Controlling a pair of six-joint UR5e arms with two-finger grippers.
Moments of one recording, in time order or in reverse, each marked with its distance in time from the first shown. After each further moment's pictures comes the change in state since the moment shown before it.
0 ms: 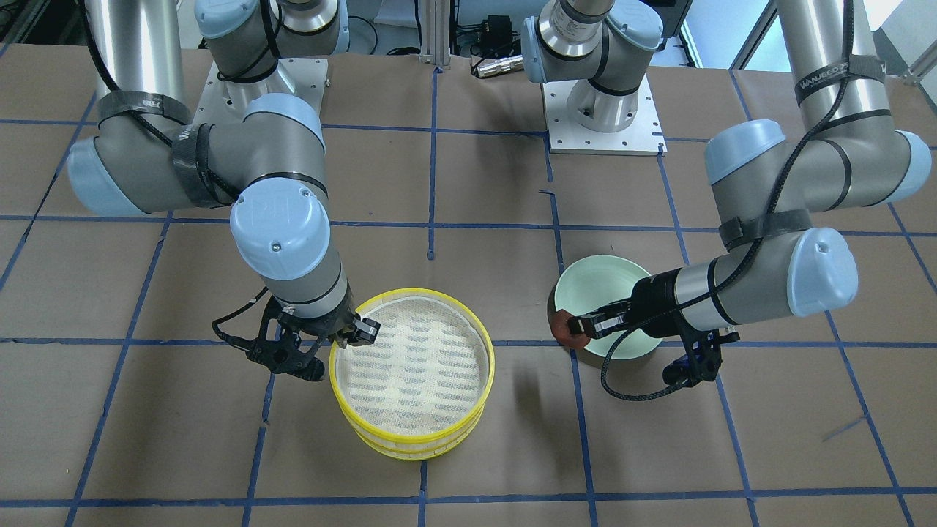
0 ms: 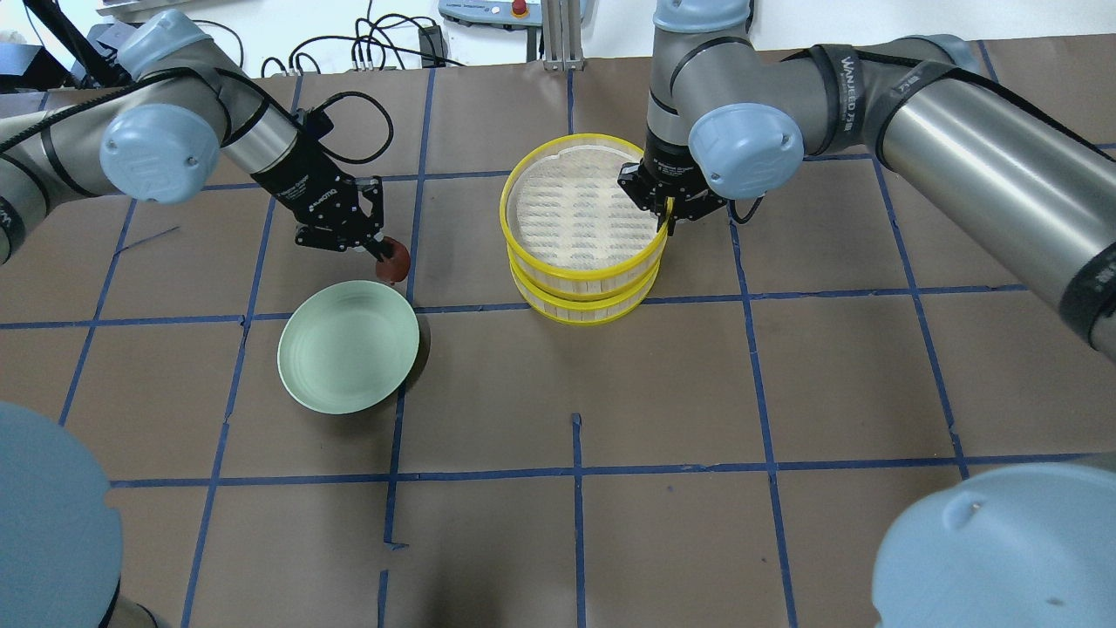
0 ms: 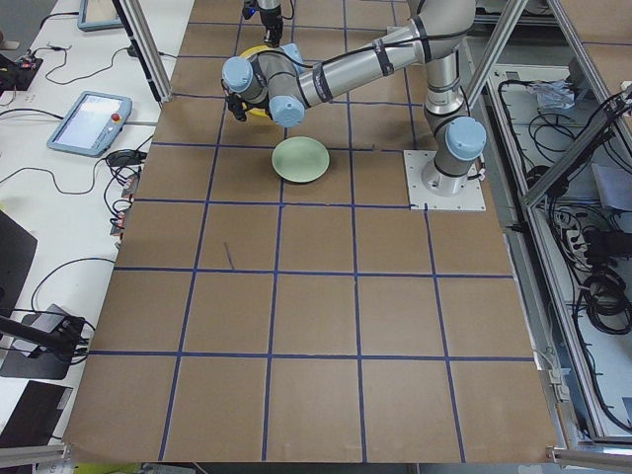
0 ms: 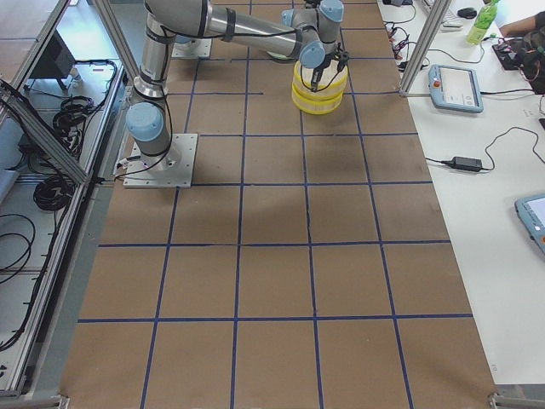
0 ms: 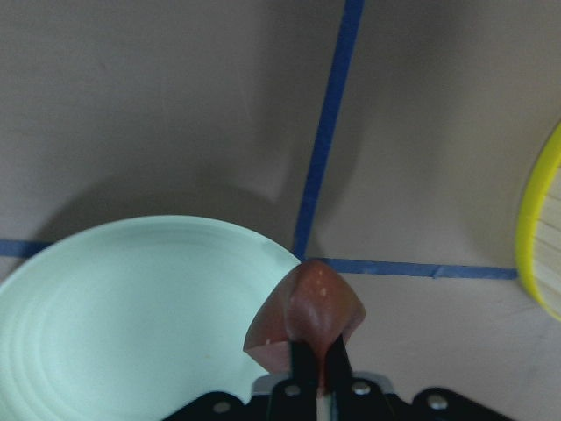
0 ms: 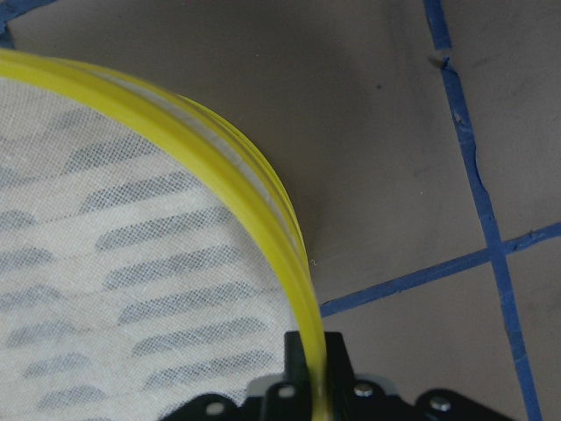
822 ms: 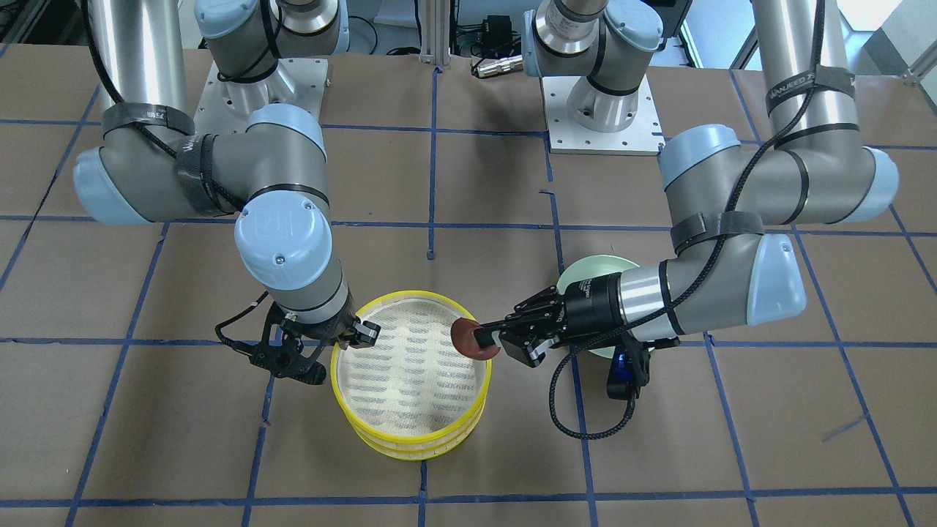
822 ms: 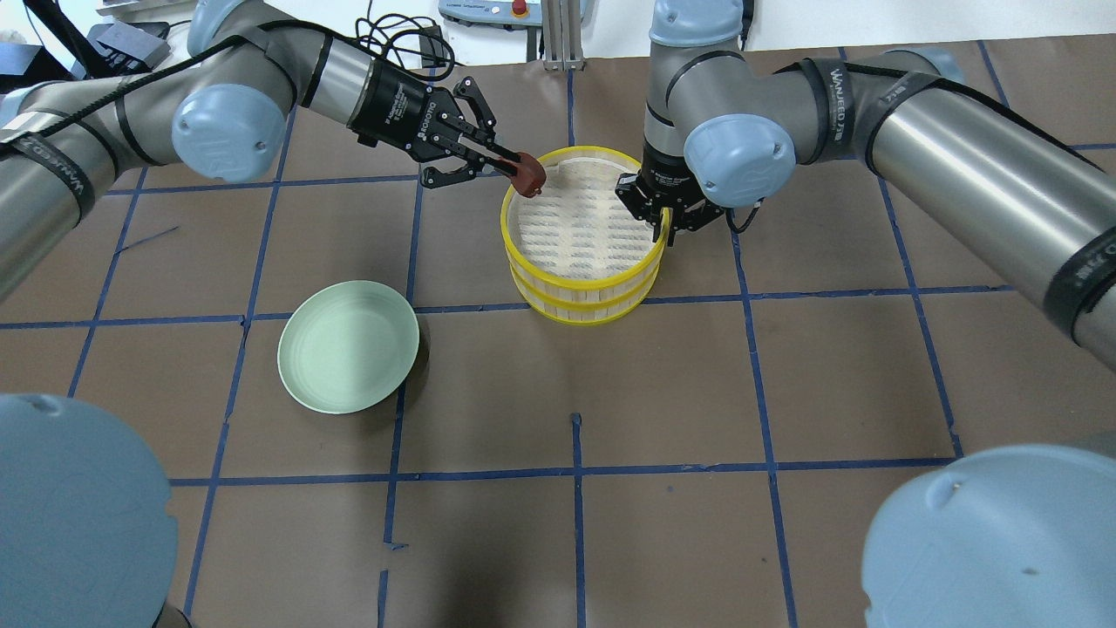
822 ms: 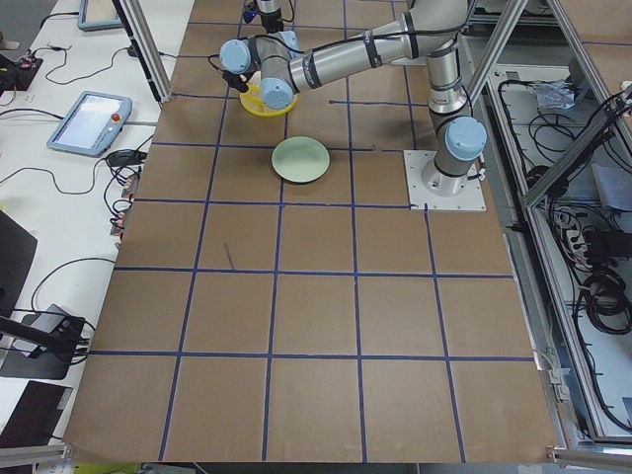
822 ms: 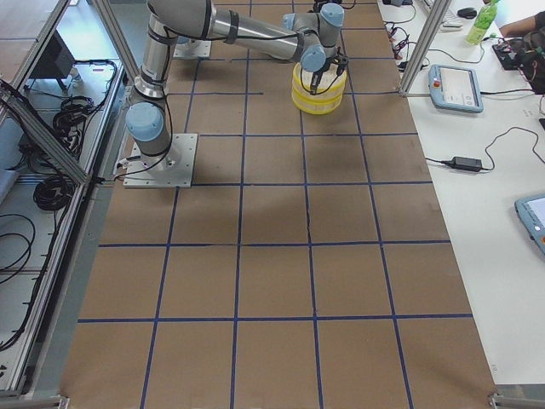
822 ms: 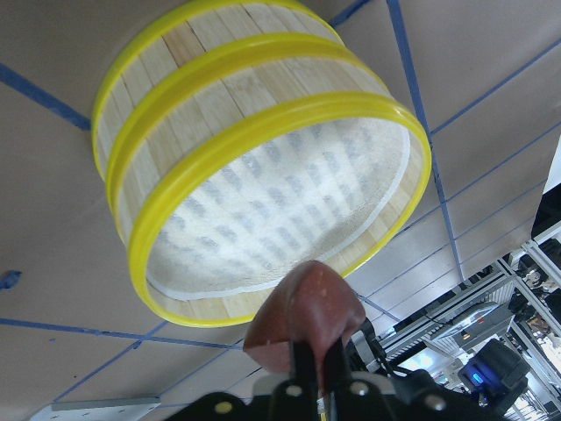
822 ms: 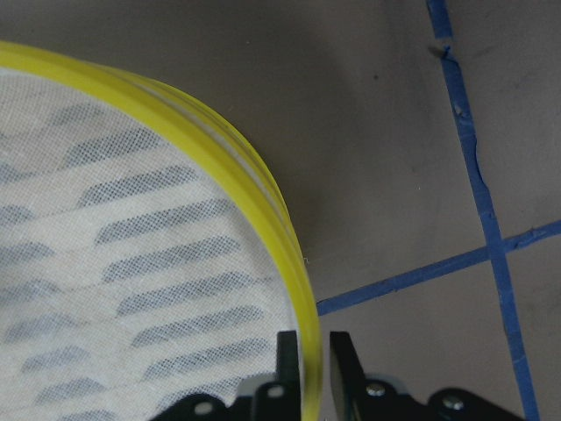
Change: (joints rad) left arm -0.122 -0.049 0.055 0.134 -0.289 -0.450; right arm -0.002 0.004 0.016 -0.002 0.000 -0.006
